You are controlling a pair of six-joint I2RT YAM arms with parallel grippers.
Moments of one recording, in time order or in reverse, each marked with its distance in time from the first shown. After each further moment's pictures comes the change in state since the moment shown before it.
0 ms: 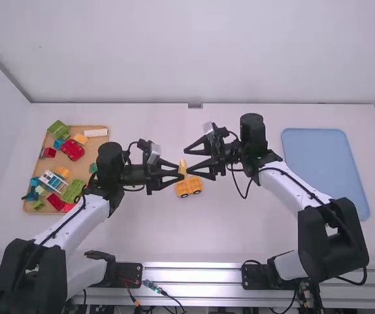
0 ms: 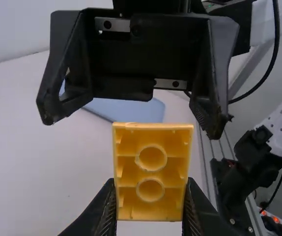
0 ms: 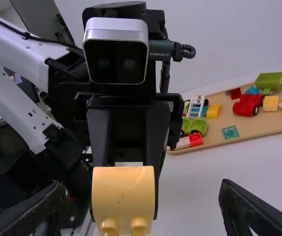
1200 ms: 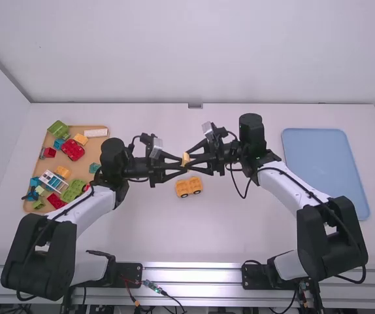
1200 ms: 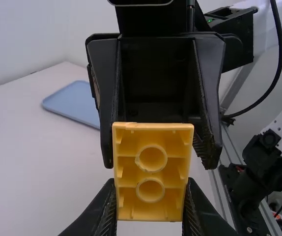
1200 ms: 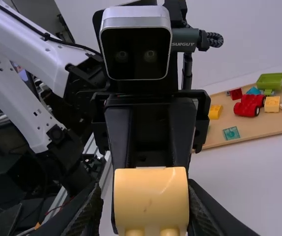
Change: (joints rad) left arm 0.000 0.152 0.027 0.283 0.032 -0.082; right arm 0.010 0.008 0.000 0.021 0.001 0.010
